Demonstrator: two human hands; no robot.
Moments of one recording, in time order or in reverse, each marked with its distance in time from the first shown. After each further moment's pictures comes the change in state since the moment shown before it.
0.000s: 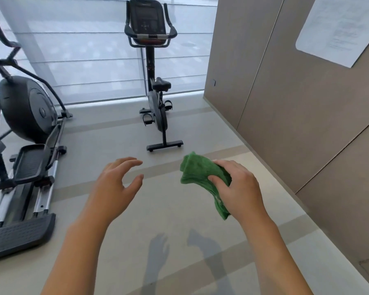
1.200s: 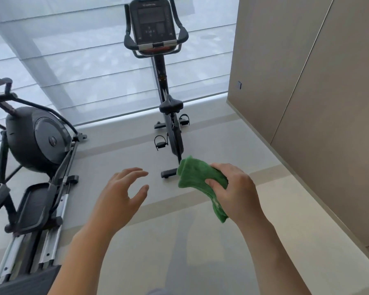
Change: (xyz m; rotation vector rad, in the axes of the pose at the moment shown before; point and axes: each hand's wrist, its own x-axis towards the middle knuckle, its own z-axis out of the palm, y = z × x) left_hand 0.442 -0.049 0.118 0.157 -0.052 -0.048; right_hand 0.452 0.149 0.137 0.162 -0.063 -0.008
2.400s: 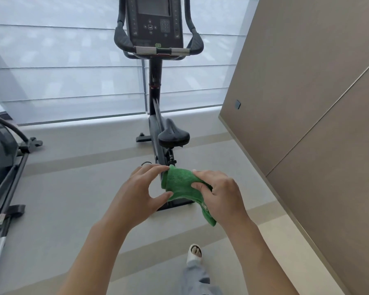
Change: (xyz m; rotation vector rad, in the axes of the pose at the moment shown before) left_hand 0.451 -0.188 0.027 -0.170 -0.120 0.180; right_hand 0.427 -0.013 0.238 -0.137 -0.097 -0.046
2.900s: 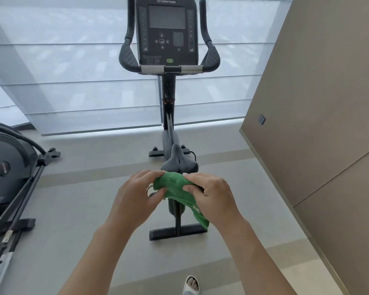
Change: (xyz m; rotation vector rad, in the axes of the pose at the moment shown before) left_hand 0.200 -0.032 0.031 0.084 0.217 -0.139; right_hand 0.218 0.091 0.027 0.146 -0.126 -0.102
